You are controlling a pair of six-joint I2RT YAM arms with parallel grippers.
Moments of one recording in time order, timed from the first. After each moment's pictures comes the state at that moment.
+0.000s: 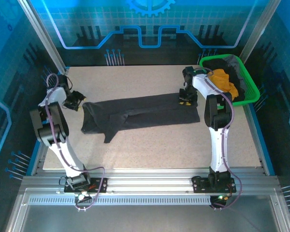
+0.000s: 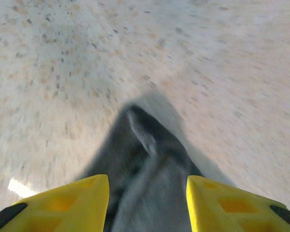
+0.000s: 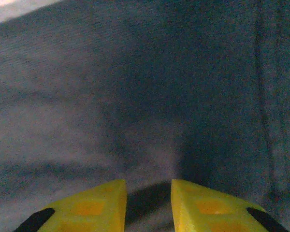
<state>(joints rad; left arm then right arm) 0.34 1.87 1.40 -0.68 0.22 -0.77 0.17 2.29 1.94 -1.10 -0.05 0.35</state>
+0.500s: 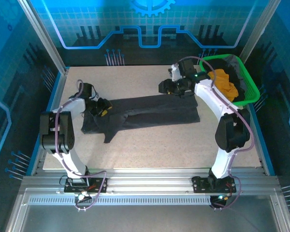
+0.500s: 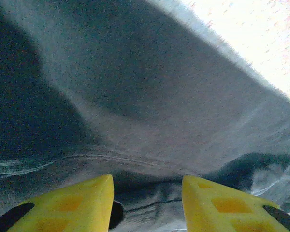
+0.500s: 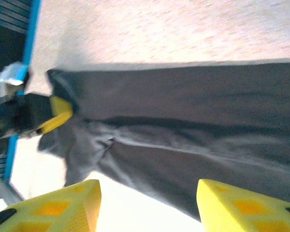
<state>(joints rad) 0.08 1.79 1.09 -0.45 0.47 -0.65 0.34 1.82 1.63 -0.73 -0.49 0.39</state>
